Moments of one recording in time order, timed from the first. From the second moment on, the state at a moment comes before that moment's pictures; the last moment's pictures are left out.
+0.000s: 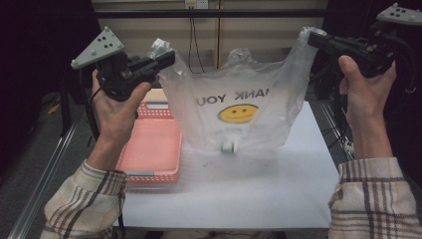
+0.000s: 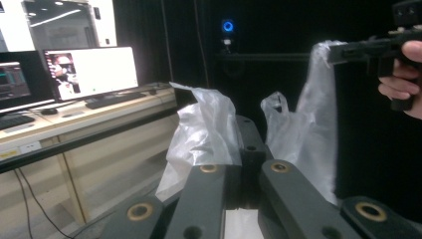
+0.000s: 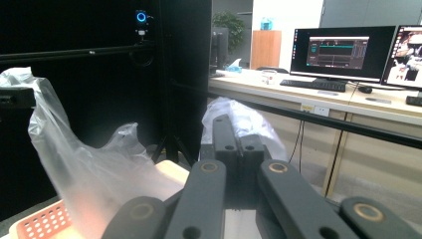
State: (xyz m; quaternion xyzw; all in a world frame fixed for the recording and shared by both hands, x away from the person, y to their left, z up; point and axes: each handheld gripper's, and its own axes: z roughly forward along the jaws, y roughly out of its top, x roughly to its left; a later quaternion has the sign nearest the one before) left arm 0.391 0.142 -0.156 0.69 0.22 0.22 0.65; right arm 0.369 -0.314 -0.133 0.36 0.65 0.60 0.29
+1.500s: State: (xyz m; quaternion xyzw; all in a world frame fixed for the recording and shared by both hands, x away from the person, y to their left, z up) left arm 0.427 0.120 -0.225 0.75 0.26 0.19 0.58; right arm 0.400 -0.329 -0.233 0.43 0.70 0.52 0.24
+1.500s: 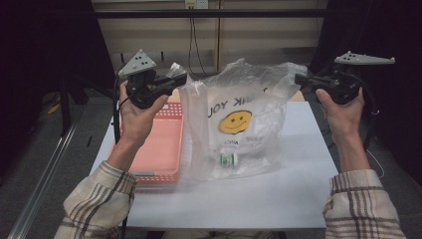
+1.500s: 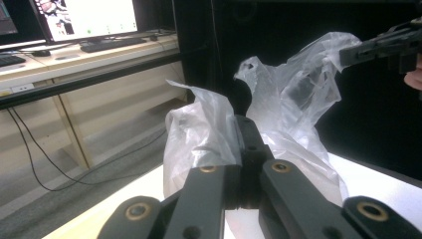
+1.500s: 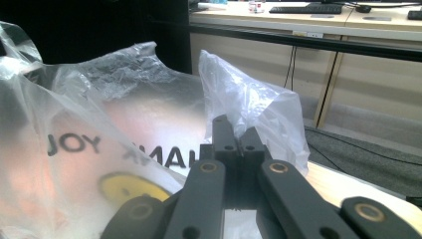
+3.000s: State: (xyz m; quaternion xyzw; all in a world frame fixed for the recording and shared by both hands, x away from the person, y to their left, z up) left arm 0.380 0.151 -0.235 0.75 0.25 0.20 0.58; right arm 0.364 -0.328 -0.258 0.46 0.69 0.49 0.28
